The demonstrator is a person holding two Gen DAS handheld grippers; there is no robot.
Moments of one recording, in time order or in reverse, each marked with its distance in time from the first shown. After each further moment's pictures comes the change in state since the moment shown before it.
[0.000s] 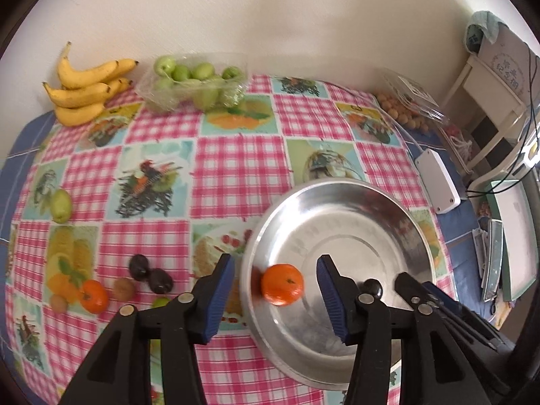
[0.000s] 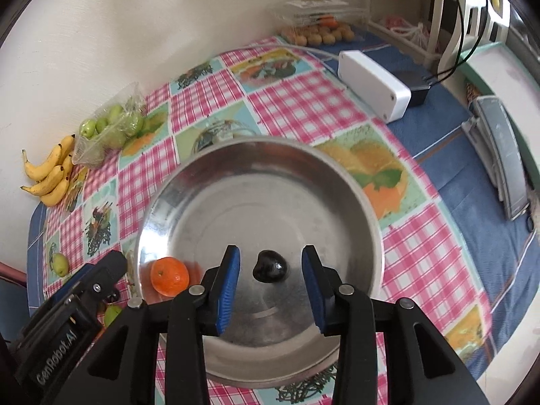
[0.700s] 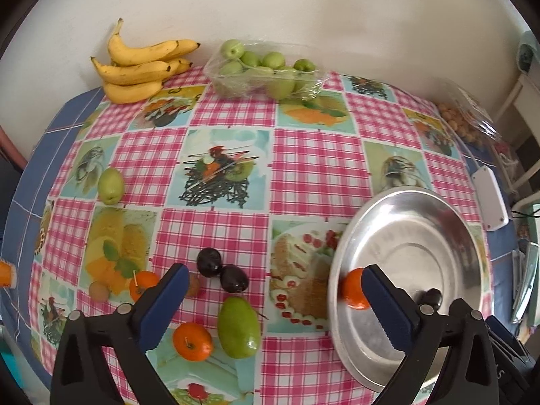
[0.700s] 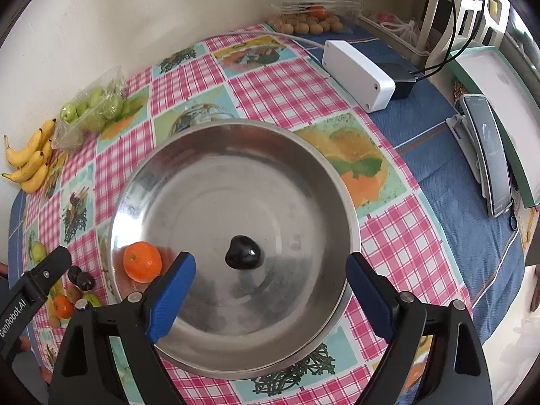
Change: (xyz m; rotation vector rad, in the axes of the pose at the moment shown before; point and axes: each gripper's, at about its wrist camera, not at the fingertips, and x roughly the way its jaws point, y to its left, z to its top) left arm 0.009 0.052 0.000 -0.102 0.031 0.174; right arm 0.008 -0.005 -0.004 -0.023 0.055 -0.100
